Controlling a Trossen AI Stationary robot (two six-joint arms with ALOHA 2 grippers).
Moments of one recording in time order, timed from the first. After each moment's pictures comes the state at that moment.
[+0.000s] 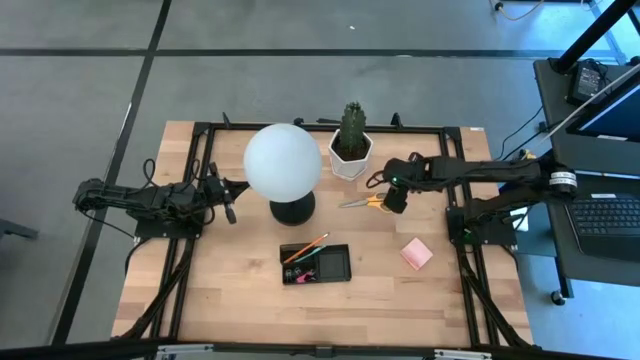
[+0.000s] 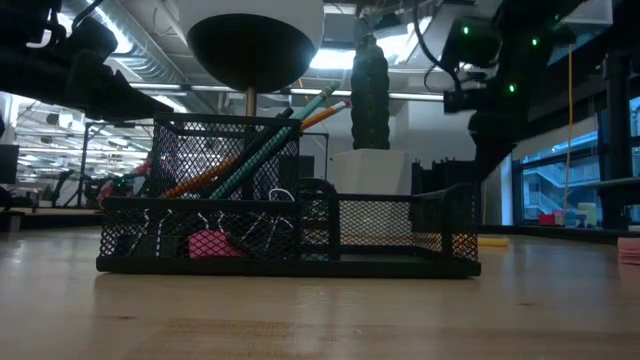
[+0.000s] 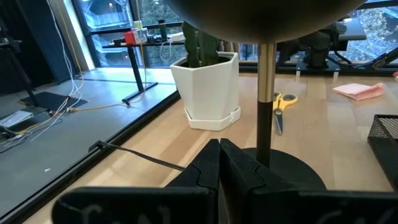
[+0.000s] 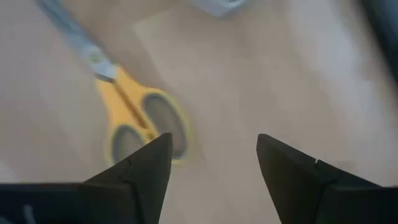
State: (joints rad) left arm -0.09 0.11 0.06 -0.08 -0.58 0.02; right arm -0.23 1.27 0.80 -0.76 0.33 0.21
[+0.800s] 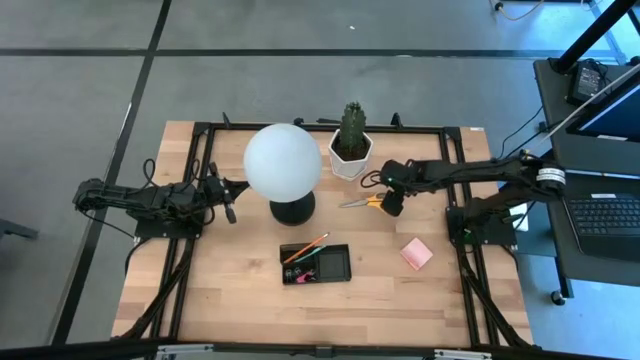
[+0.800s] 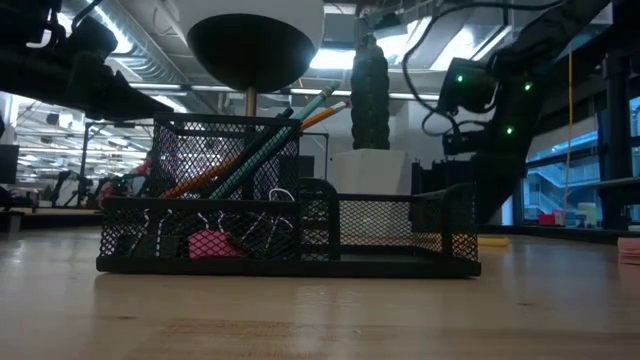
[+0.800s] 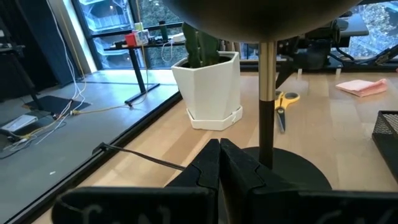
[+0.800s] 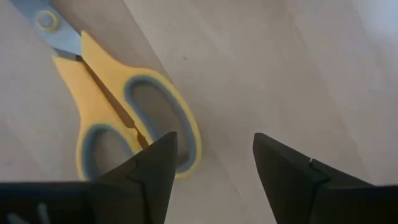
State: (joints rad) left arm -0.09 0.11 0.06 -0.08 -0.58 0.05; right arm -0.32 1.37 0.65 -0.53 0.22 0.18
